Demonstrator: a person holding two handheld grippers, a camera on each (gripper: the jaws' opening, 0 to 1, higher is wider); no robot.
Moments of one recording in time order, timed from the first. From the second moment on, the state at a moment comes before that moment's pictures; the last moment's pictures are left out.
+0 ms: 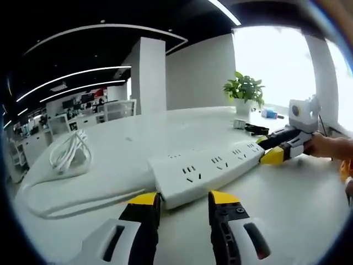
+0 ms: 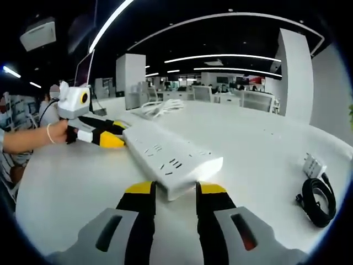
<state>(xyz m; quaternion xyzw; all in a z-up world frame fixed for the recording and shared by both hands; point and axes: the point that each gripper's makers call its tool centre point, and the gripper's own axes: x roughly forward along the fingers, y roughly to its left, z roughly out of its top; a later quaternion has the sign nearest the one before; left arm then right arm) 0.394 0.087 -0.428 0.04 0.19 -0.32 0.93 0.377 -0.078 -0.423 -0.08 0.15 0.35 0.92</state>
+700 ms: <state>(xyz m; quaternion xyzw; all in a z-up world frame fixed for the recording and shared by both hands) 0.391 0.085 -0.428 0.04 0.19 -0.32 0.93 0.393 -0.083 -0.423 -0.09 0.16 0.36 0.92</state>
